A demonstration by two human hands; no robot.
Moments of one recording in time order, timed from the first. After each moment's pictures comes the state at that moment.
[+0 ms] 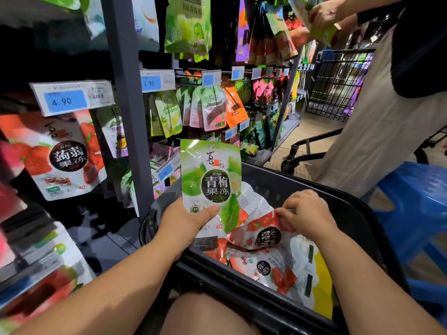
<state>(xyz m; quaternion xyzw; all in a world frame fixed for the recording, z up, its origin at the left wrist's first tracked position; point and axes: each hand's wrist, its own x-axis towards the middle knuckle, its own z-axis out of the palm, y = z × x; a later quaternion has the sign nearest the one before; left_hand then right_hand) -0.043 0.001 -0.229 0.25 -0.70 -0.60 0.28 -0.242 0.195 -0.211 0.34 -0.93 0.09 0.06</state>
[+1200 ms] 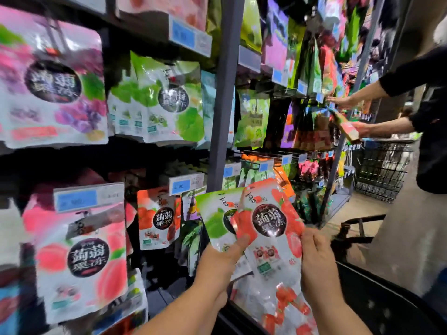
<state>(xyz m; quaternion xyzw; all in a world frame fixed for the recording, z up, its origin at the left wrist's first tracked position) 0.019 0.016 -0.137 0.21 -0.52 -0.74 0.38 -0.108 0.125 -0.123 0.30 -0.63 0.72 -0.01</state>
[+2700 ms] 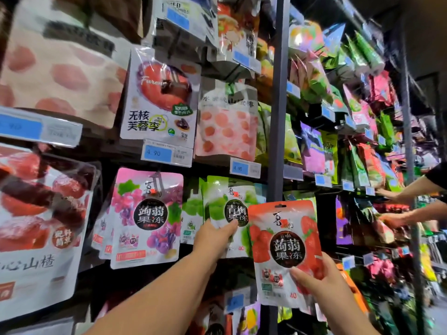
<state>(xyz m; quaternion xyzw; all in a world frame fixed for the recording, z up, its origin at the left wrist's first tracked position) 0.089 -0.132 0.079 0.30 -0.64 -0.44 0.55 -0.092 0.017 0.021 0.46 -0.55 0.69 -0.12</state>
